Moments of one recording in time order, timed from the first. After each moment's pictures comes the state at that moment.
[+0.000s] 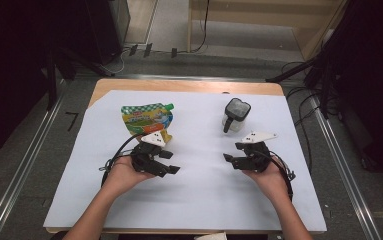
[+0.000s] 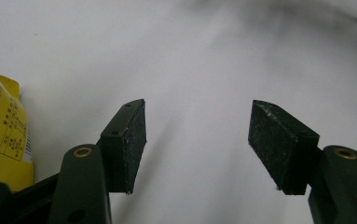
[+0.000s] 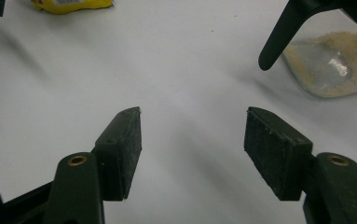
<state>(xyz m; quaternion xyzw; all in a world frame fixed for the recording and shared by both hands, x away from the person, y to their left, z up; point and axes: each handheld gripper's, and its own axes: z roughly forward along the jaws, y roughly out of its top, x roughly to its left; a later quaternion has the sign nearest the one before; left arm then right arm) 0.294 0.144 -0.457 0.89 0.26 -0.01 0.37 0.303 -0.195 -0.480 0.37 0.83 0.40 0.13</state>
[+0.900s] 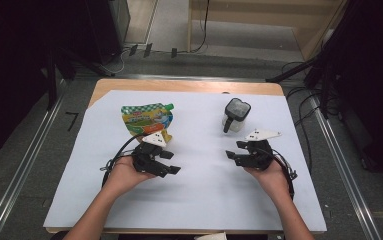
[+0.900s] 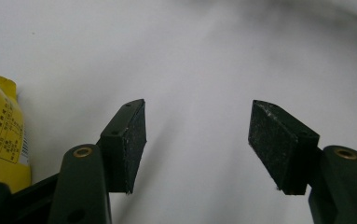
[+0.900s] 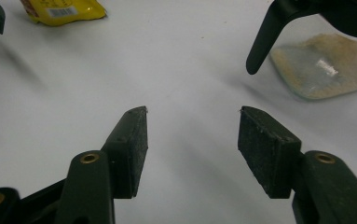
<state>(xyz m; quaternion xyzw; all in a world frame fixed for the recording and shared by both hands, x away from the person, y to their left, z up) 0.295 0.142 -0.459 0.89 0.26 -0.01 0.36 0.309 -0.203 -0.479 0.38 0.82 0.41 0.12</state>
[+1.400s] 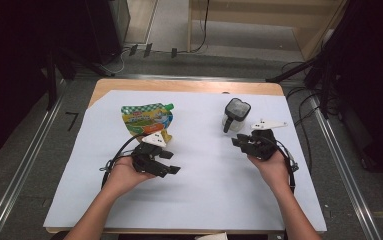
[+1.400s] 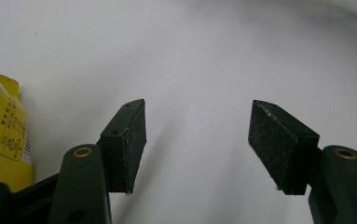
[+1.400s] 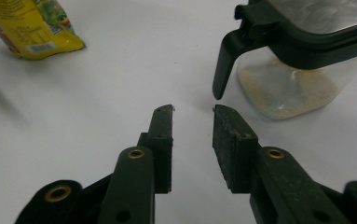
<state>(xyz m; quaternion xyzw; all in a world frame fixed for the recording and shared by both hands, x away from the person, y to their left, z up) 0.293 0.142 -0.459 0.89 0.26 -0.01 0.37 0.331 -0.213 -0.467 0.41 0.79 0.43 0.13</state>
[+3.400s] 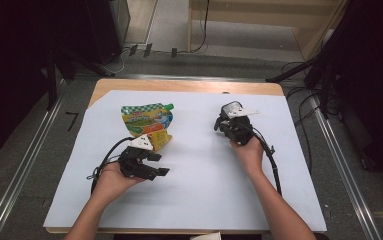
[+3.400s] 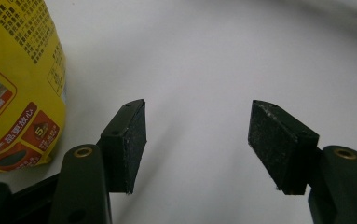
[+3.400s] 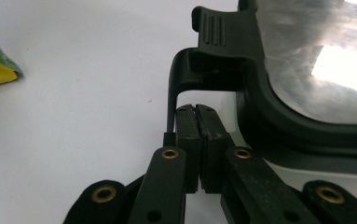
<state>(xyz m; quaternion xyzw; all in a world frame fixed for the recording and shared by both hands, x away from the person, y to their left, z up) 0.279 0.173 -0.458 0.88 0.30 0.01 0.37 0.388 -0.163 -0.495 0.44 0.79 0.41 0.15</state>
